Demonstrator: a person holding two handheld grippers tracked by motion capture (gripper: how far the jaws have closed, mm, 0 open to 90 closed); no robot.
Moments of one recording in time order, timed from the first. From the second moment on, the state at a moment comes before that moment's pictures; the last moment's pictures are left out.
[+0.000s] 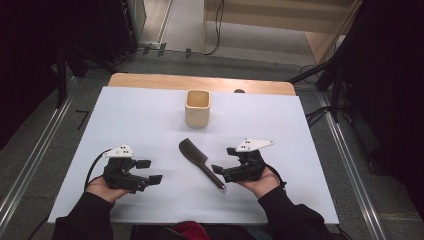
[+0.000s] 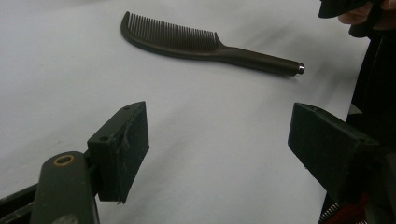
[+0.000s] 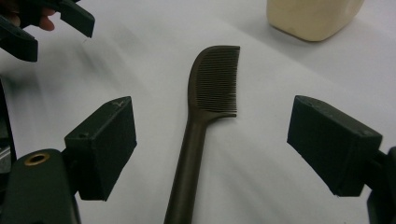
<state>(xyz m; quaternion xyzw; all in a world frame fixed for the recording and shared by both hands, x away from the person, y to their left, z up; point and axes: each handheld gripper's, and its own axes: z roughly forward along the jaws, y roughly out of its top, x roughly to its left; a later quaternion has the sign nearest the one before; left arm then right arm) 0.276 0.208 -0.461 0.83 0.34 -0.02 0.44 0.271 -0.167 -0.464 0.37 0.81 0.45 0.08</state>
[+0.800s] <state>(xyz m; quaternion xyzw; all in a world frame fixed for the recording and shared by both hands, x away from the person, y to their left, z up) 0.276 0.208 -0.461 0.83 0.34 -0.02 0.44 0.266 -0.161 -0.485 0.38 0.81 0.44 0.08</state>
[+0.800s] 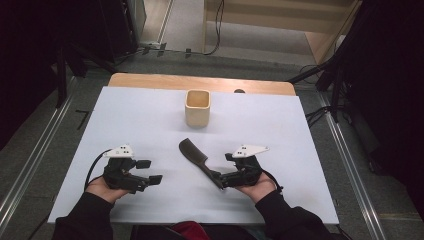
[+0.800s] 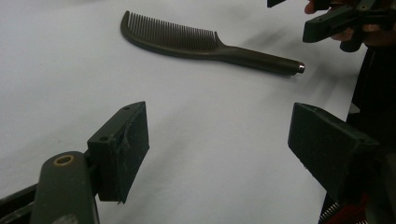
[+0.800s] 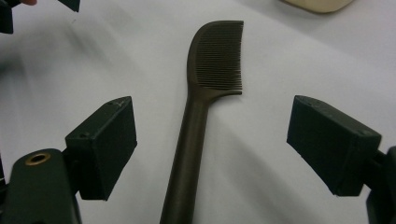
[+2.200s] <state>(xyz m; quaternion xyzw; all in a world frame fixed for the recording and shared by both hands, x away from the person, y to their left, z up) 0.276 0.208 -0.462 0.83 0.34 -0.02 0.44 0.252 -0.148 -0.518 0.37 0.84 0.39 0.09</state>
